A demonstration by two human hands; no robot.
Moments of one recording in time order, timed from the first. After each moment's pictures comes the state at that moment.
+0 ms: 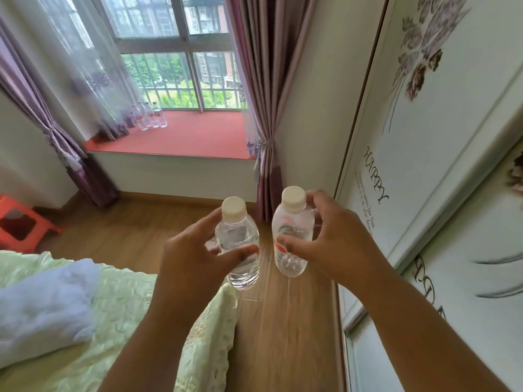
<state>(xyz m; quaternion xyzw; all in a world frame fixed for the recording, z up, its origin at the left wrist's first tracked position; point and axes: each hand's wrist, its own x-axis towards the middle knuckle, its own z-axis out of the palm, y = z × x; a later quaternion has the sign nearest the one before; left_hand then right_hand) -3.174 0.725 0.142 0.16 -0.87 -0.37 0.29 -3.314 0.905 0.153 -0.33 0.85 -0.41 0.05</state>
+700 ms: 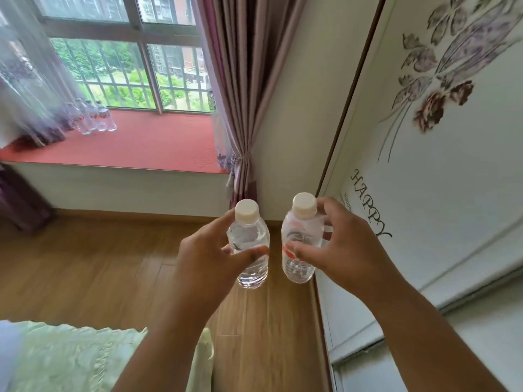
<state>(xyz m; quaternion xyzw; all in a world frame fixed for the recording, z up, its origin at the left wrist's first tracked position) -3.355 0.602 0.112 0.12 -0.86 -0.44 0.22 -3.462 0.803 0.140 -0.27 0.89 -0.36 0.01</state>
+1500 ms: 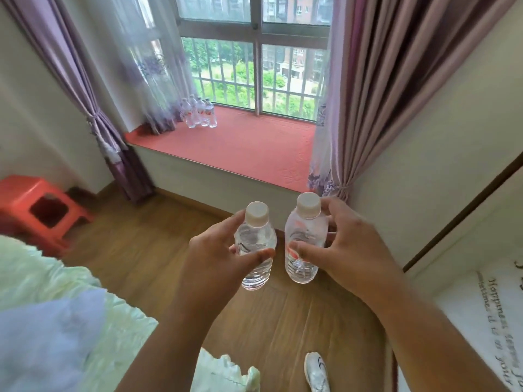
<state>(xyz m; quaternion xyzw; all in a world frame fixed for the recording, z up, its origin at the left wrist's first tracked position) -3.432 0.386 0.098 0.26 -0.83 -0.40 0.29 -3.601 0.538 0.124 -0.42 0.82 -0.38 0.10</state>
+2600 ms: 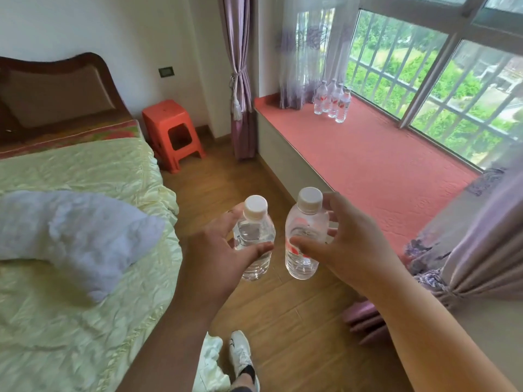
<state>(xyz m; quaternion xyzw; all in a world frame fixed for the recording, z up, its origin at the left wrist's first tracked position) -3.548 0.315 0.087 0.58 -0.67 -0.27 0.38 -3.770 0.320 0.109 -0.64 0.65 -0.31 0.26</state>
